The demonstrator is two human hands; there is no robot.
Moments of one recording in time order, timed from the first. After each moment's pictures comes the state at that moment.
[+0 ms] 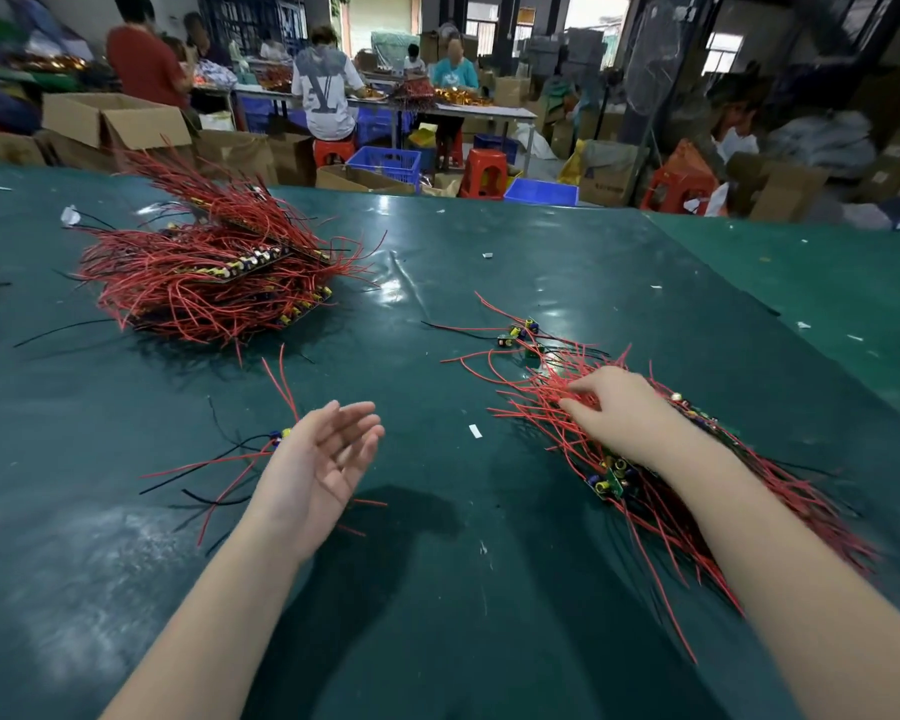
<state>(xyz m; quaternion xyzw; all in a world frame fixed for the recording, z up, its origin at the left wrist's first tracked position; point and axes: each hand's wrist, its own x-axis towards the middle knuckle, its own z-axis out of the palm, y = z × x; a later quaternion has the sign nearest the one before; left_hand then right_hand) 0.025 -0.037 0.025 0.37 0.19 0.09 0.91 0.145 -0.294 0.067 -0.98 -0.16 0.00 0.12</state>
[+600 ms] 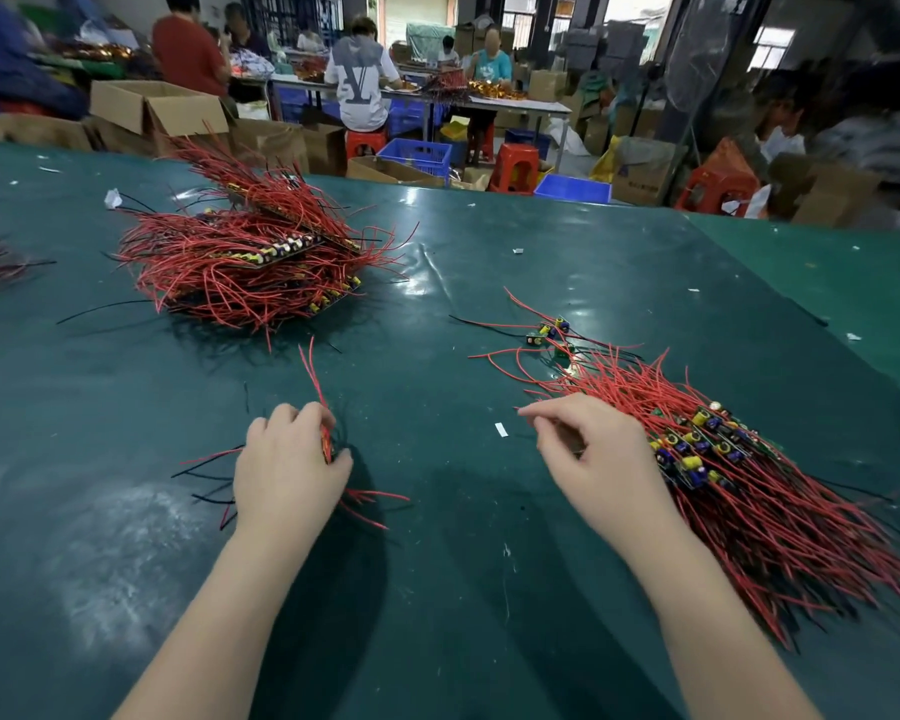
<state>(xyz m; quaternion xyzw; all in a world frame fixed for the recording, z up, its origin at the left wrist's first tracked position) 0.017 -0.007 0.003 0.93 0.27 0.17 0.17 0.082 -0.253 0.040 -0.86 -0.28 -0.16 0.39</state>
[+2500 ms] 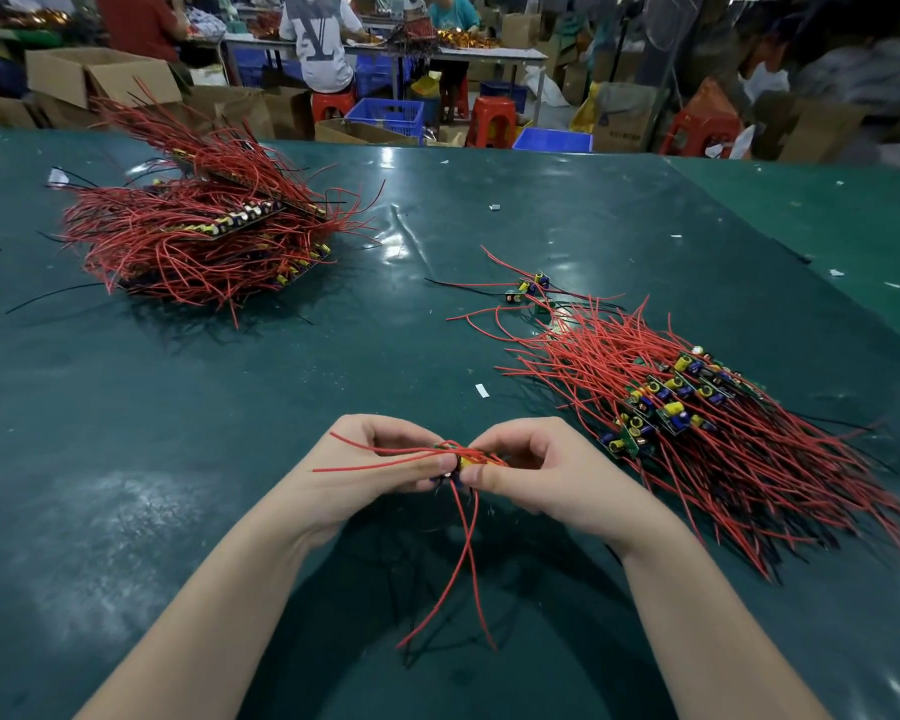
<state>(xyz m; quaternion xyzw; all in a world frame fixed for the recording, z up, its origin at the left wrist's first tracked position) 0.008 -0.060 0.016 0.69 0.03 -0.09 0.71 0.061 -0.261 0.021 -0.75 -0.30 0.21 0.55</state>
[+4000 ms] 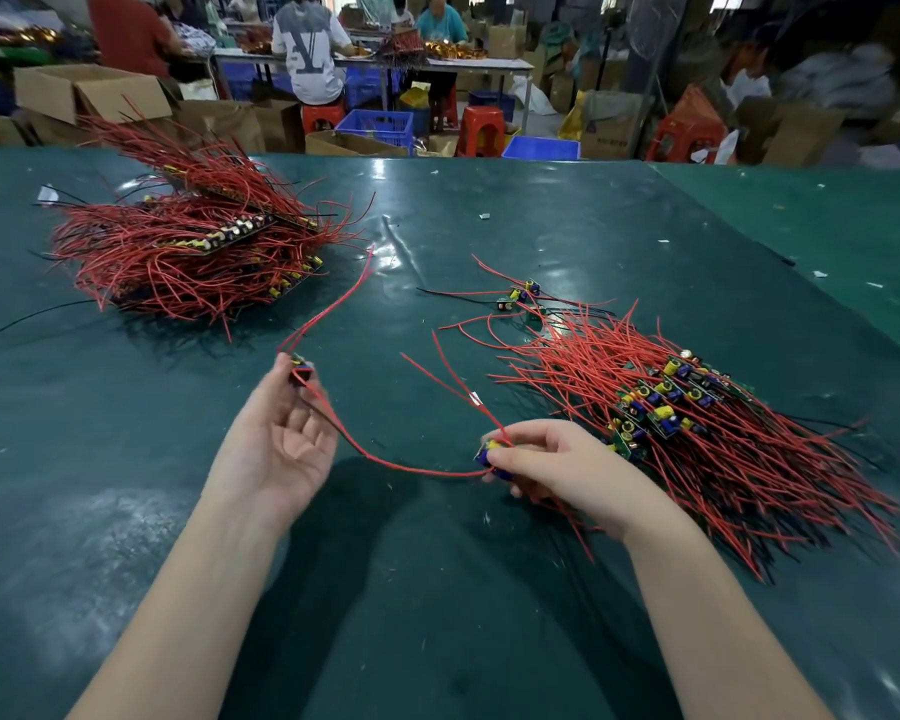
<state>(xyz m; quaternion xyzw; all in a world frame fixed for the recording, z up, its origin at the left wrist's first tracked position) 0.022 -0.029 0.030 0.22 0.22 0.11 0.95 0.075 -0.268 0.016 -0.75 -0.12 0.27 0.59</state>
